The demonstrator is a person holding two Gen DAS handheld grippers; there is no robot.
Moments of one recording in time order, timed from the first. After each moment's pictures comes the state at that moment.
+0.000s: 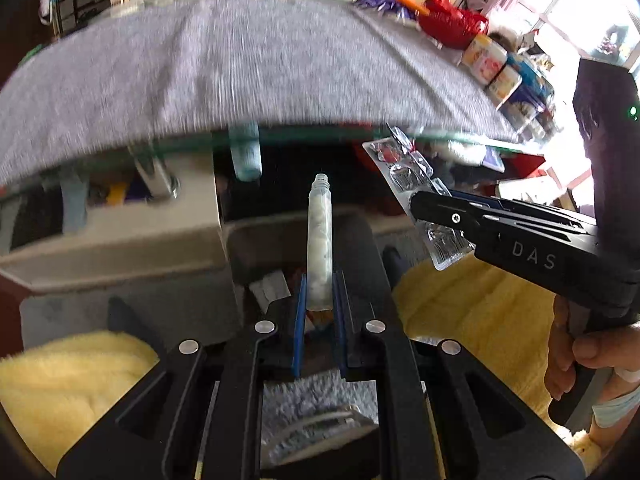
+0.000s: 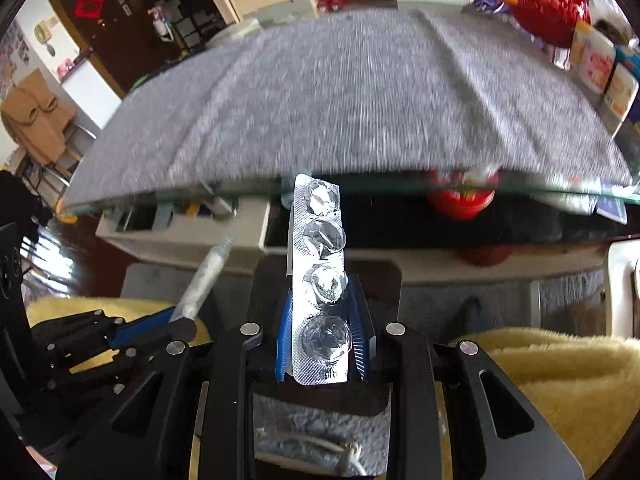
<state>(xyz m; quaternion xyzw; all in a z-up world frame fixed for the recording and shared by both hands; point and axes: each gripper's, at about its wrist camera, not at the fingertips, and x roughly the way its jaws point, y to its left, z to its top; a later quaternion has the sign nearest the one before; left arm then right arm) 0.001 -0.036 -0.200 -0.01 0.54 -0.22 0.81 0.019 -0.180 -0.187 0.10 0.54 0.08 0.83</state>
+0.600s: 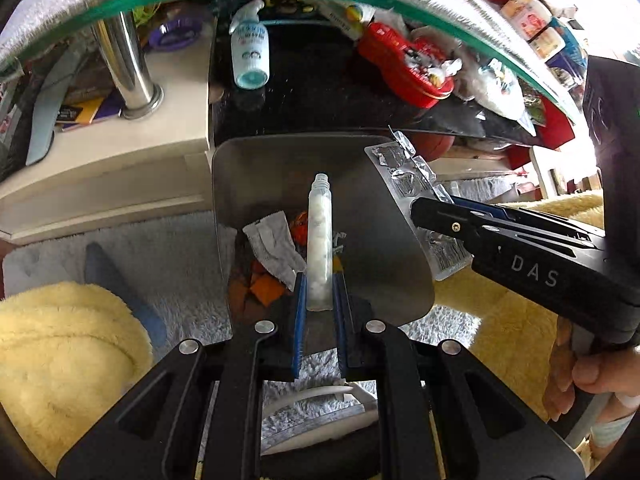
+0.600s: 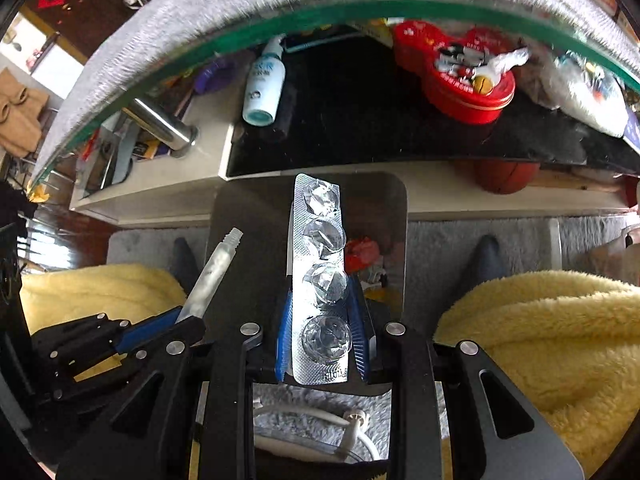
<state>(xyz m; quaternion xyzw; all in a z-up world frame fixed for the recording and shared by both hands) 0.010 -0.044 -0.281 -0.02 0.62 -0.20 0.76 0.018 -0.182 -0.272 0.12 0.62 0.06 0.77</state>
